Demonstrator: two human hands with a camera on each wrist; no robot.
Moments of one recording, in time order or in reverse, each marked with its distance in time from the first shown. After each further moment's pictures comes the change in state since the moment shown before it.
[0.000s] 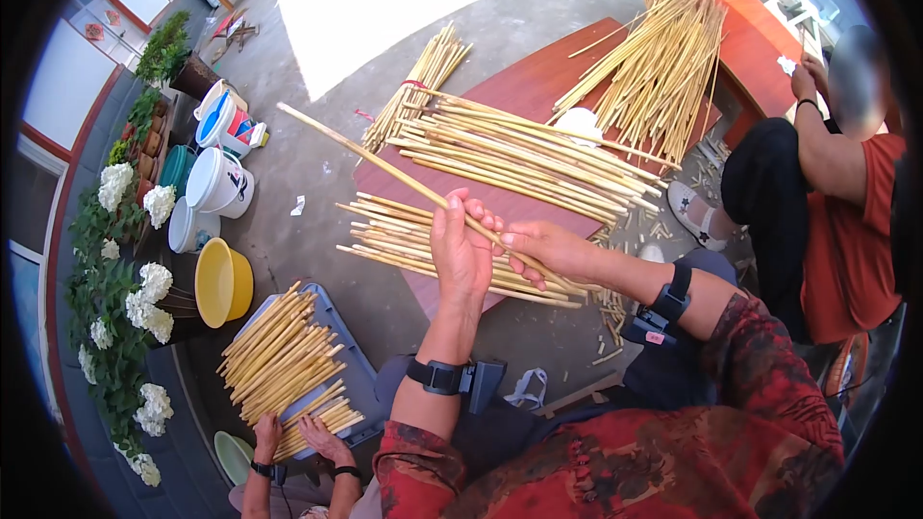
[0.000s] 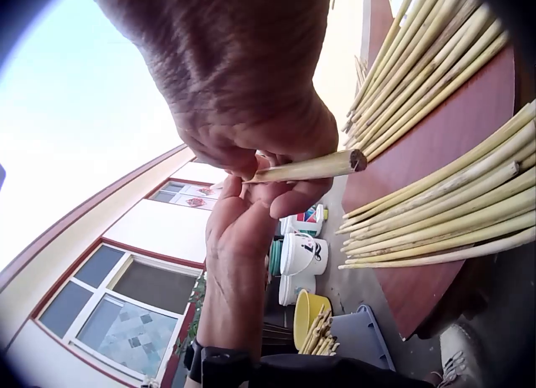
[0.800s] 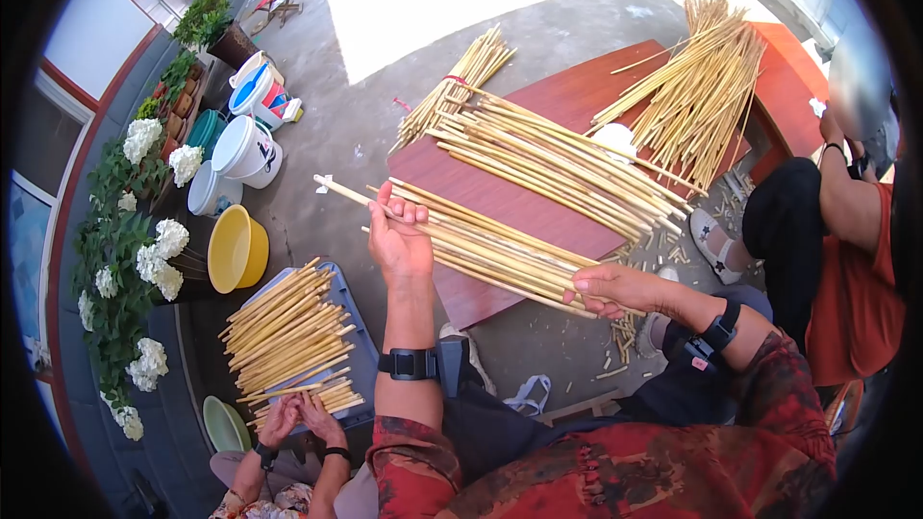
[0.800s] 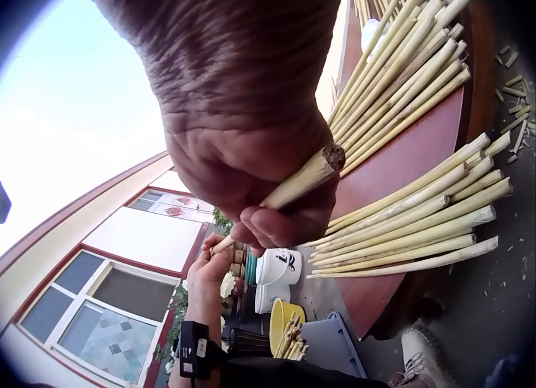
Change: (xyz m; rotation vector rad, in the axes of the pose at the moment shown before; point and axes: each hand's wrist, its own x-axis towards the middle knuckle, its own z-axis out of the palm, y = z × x) left_hand 0.018 0.078 -0.058 -0.176 0.211 0.280; right_hand -0.058 0.012 -0.024 -0.077 -0.189 0.232
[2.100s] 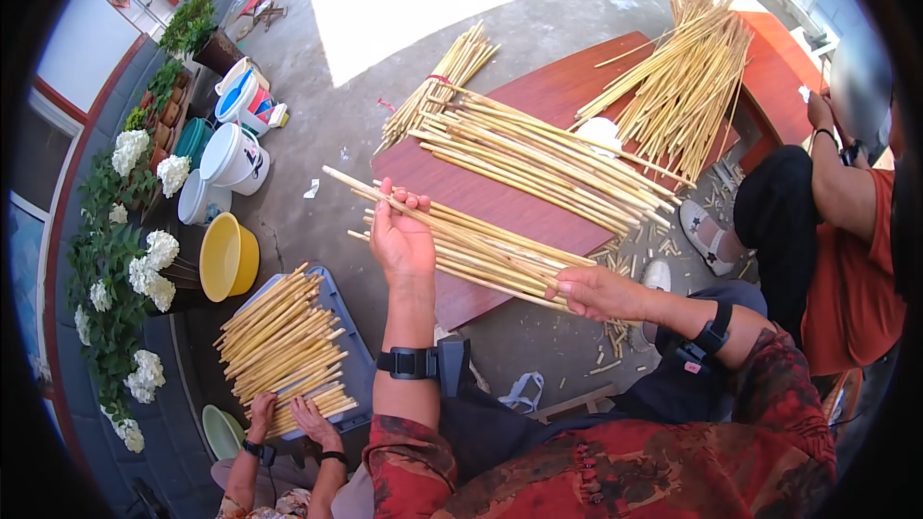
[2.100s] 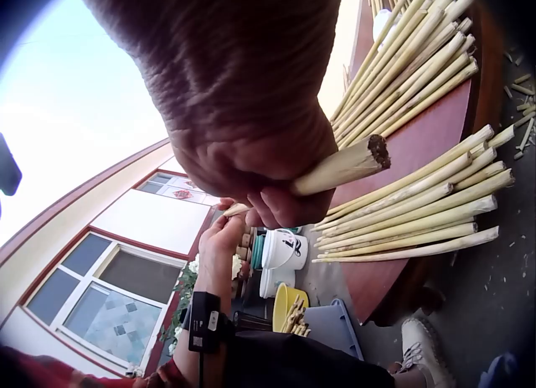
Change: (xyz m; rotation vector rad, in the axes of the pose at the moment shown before) left_hand 0.003 -0.023 -0.002 0.002 -0.009 -0.023; right_hand 0.000 0.004 0.014 -0.220 0.149 -0.082
